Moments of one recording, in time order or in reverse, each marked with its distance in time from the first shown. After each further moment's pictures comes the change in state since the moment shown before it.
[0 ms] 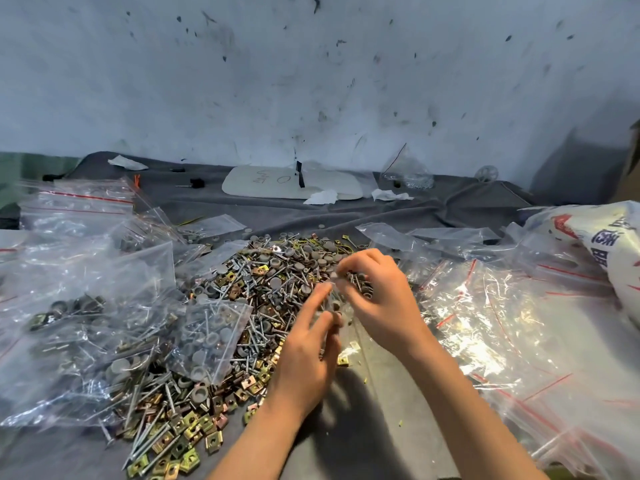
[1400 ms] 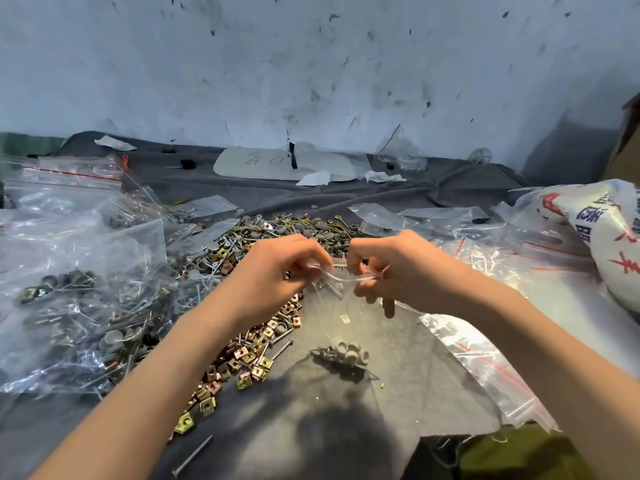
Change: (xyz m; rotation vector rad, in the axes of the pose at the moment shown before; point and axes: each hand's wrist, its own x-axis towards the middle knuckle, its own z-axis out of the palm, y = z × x) left_hand 0.052 0.043 -0.096 0.017 -0.313 0.148; right_hand 0.000 -0.008 -0.070 -0.134 -0.537 -0.067
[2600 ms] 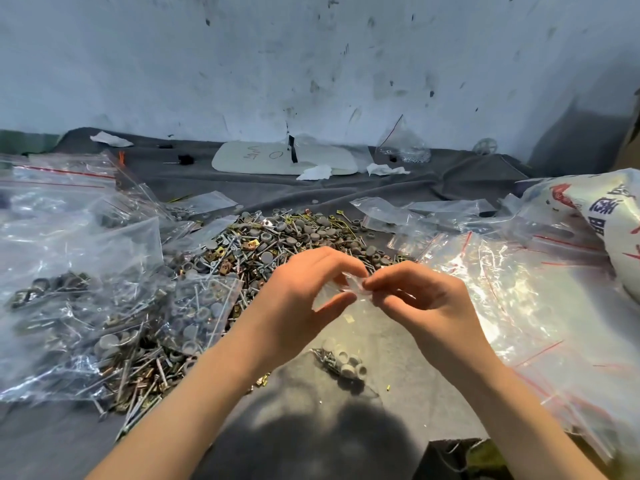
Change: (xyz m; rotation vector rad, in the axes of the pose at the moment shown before) left_hand -0.008 0.017 0.027 0.064 0.113 0.327; right_hand -0.032 0.007 0.059 0.825 0.553 -0.039
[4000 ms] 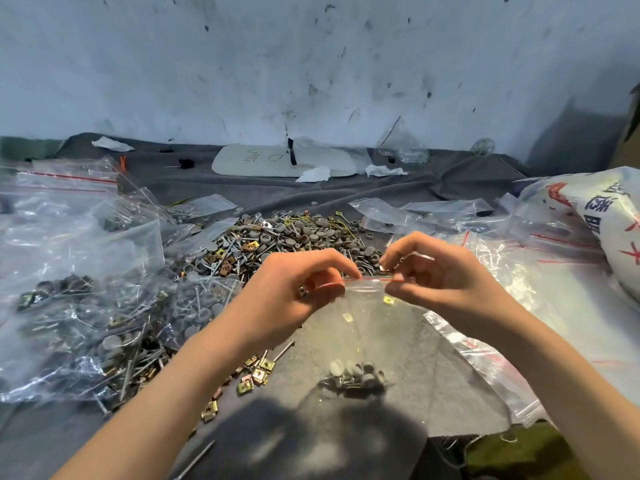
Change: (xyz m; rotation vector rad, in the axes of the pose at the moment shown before) left_hand 0.003 0.001 -0.018 -0.232 -0.143 -0.308; right_hand 0.021 -0.013 -0.038 -0.057 -0.275 0.077
